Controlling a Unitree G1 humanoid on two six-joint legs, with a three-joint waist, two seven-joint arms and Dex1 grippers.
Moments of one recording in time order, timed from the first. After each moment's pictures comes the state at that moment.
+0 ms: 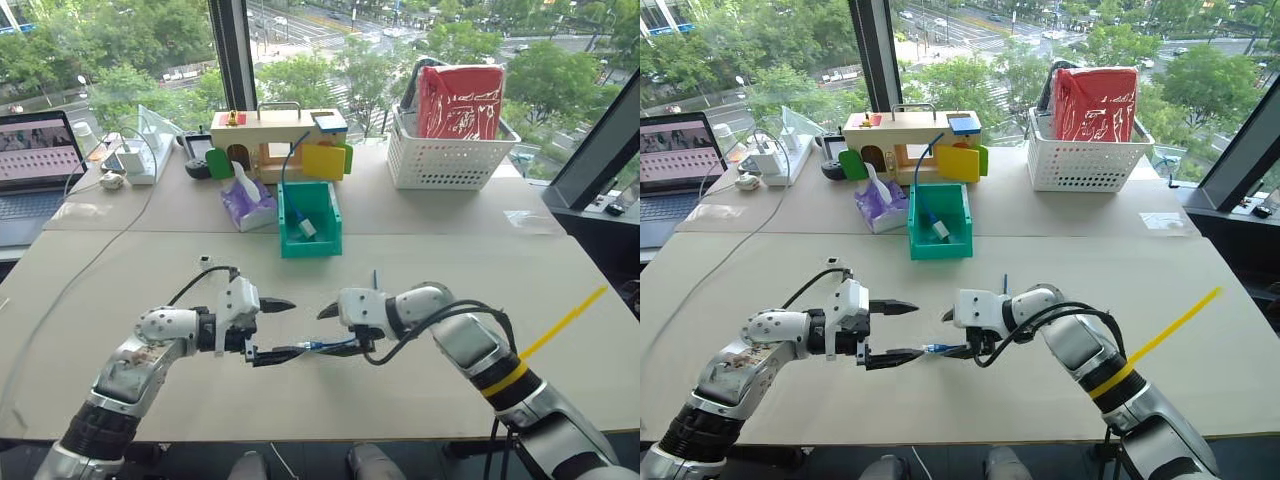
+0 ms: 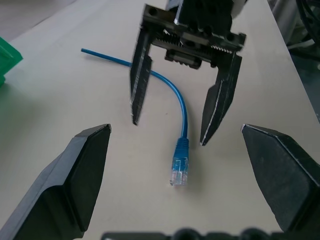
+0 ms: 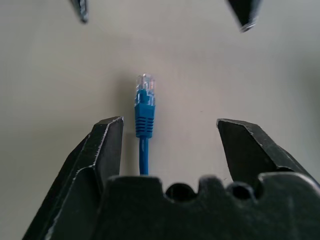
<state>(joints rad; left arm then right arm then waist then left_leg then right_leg) -0.27 0.68 -0.15 -0.19 -0.39 0.32 -1.13 -0.61 -0.54 0.44 -0.02 0.08 0.26 1.09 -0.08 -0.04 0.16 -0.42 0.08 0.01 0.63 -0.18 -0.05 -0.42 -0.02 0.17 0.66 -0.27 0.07</state>
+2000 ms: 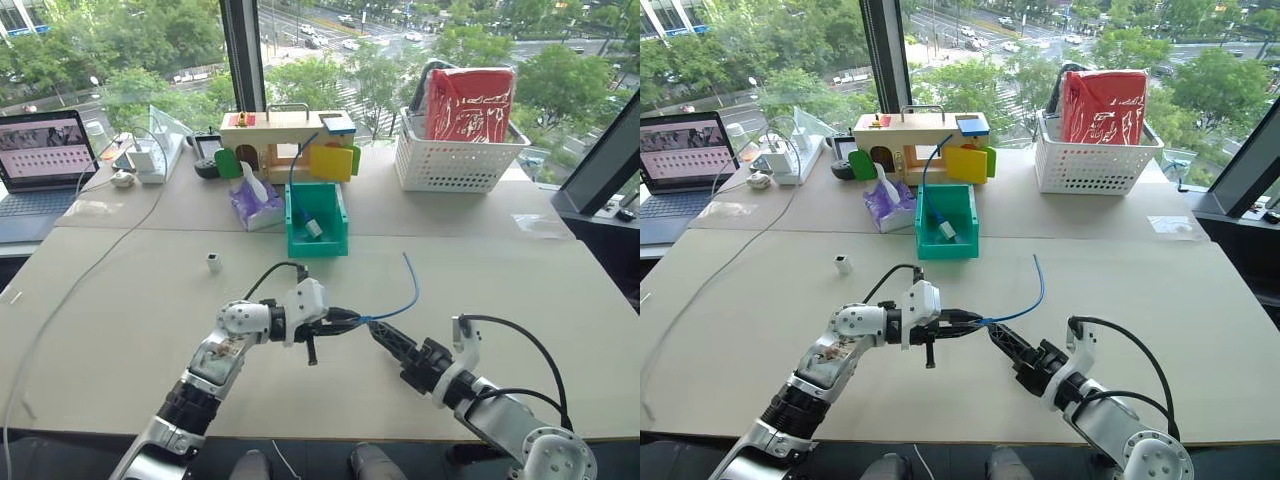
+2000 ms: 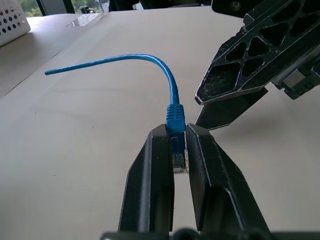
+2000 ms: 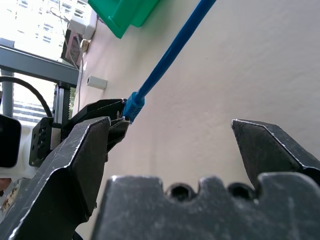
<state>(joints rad) -0.43 0.33 -0.29 0.01 -0.17 0.15 -1.03 -0.01 0.08 -0.51 -0.56 1.24 1.32 -0.10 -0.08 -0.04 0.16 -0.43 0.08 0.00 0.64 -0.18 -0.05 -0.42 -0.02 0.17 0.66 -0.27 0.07</state>
